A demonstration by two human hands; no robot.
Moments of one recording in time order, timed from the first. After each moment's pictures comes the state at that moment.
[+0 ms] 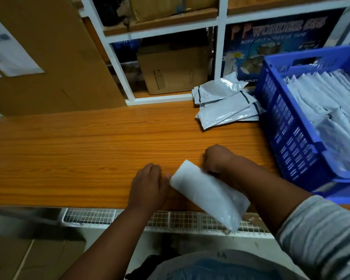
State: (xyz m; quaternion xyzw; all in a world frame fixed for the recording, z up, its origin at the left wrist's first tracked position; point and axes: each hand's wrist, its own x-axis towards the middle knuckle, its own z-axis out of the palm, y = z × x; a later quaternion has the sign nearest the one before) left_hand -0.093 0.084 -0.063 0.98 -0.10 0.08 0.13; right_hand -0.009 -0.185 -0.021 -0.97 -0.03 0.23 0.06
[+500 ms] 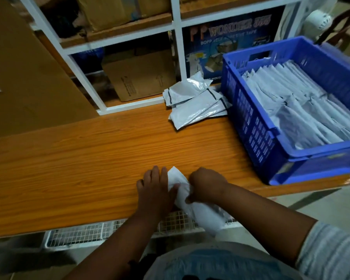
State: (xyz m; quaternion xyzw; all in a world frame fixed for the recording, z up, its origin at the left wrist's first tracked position) left_hand -0.101 -0.001 -0.090 0.99 -0.14 0.04 -0.04; right_hand -0.110 -0.210 -0.033 -0.97 -0.06 0.22 0.11
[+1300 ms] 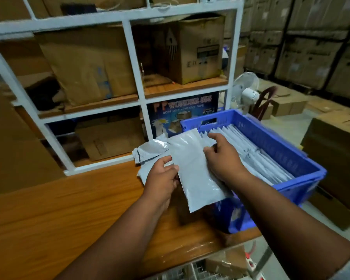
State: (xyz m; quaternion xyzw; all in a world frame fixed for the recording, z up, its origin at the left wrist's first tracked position) left_hand -0.048 -0.183 0.110 0.62 -0.01 -0.16 0.77; right_hand -0.100 -0.363 0.154 -0.83 0.19 -0.18 0.49
